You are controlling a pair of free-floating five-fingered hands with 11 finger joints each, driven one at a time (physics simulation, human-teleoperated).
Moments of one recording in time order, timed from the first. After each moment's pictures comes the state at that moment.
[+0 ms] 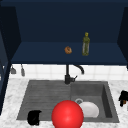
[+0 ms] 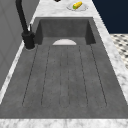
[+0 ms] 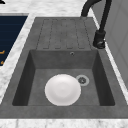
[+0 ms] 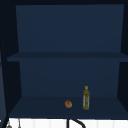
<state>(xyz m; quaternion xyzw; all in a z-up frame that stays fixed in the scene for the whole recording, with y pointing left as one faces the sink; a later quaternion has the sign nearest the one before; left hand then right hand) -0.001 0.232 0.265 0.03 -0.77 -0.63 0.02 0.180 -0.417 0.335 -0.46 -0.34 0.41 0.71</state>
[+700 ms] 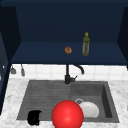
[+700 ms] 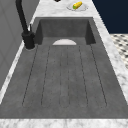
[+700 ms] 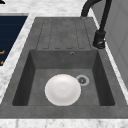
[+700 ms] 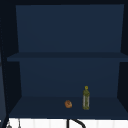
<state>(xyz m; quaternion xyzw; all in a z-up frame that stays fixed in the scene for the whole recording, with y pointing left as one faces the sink) -0.001 0.232 0.265 0.03 -0.77 -0.63 0.02 0.186 -0.520 0.314 -0.46 -0.34 0.41 0.71</state>
